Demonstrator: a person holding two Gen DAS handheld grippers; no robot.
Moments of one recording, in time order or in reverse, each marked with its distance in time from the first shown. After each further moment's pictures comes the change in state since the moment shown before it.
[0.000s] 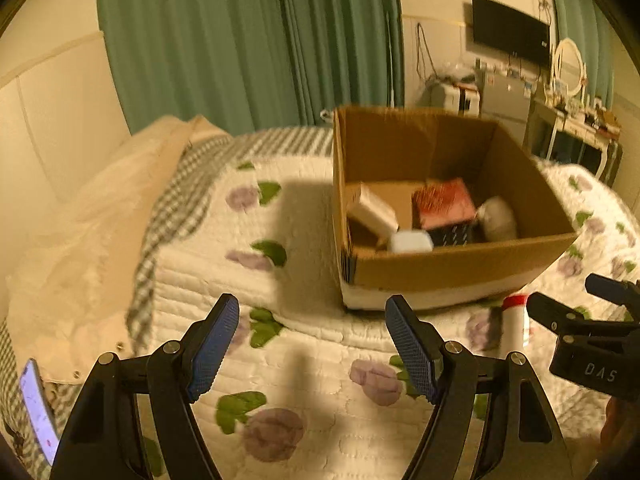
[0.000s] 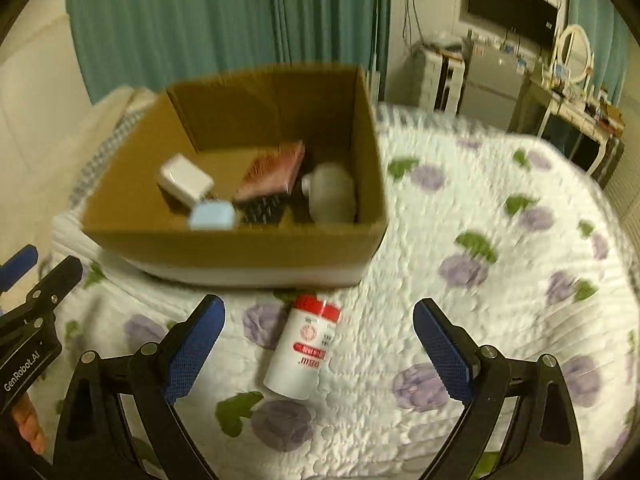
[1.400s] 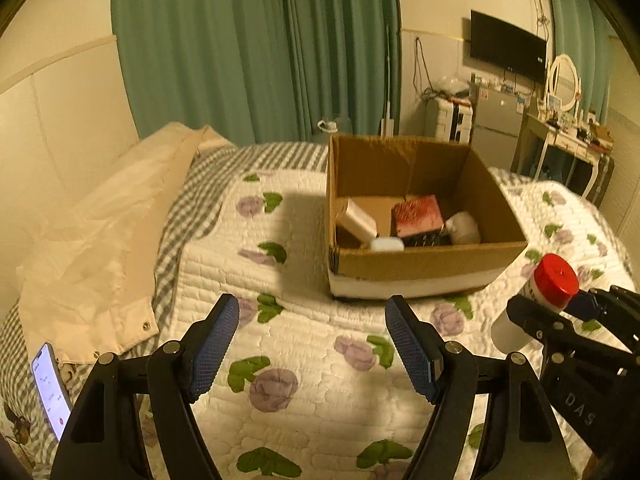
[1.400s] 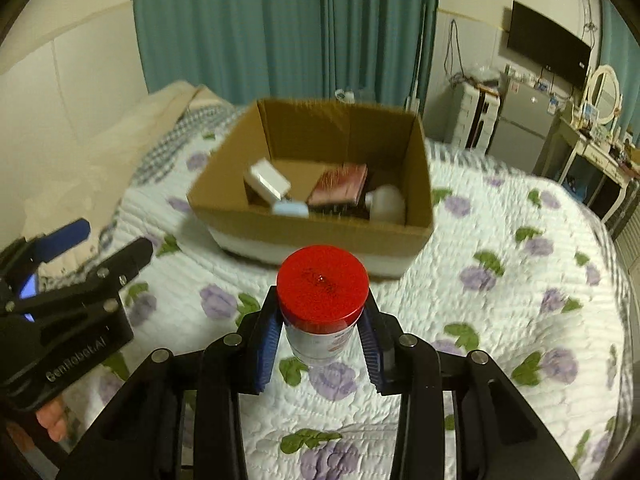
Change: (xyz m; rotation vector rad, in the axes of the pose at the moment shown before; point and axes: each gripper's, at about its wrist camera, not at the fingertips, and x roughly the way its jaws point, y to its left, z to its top) left arm -0.075 0.007 0.007 -0.038 -0.043 -0.036; right arm -0.098 0.038 -0.001 -0.143 -0.127 0.093
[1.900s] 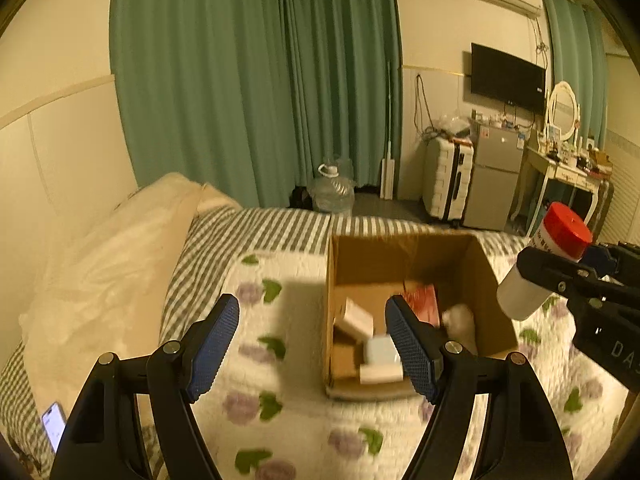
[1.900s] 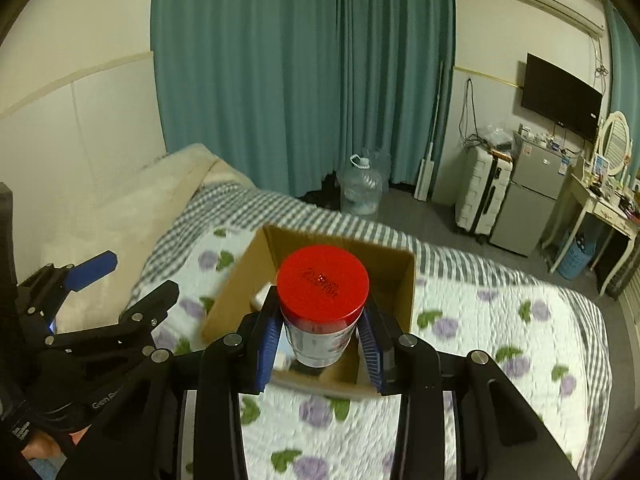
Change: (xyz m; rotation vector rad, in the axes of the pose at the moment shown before) left arm 0.008 -0.004 0.090 -0.006 -0.123 -0.001; right arm -0.014 -0.015 0.113 -0.057 -0.165 0.053
